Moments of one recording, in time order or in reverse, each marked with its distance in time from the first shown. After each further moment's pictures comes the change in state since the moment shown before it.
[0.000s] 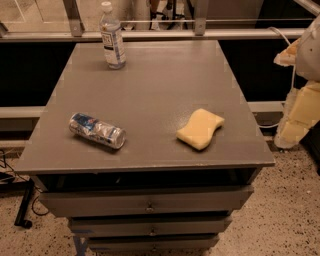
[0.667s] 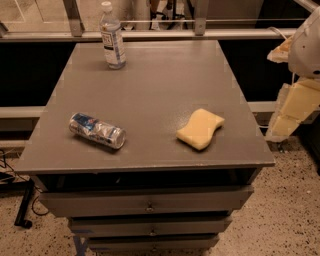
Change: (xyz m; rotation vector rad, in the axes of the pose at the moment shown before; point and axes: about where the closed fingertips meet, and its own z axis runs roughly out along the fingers) arm -0.009 -0.011 0.006 0.011 -0.041 -0.003
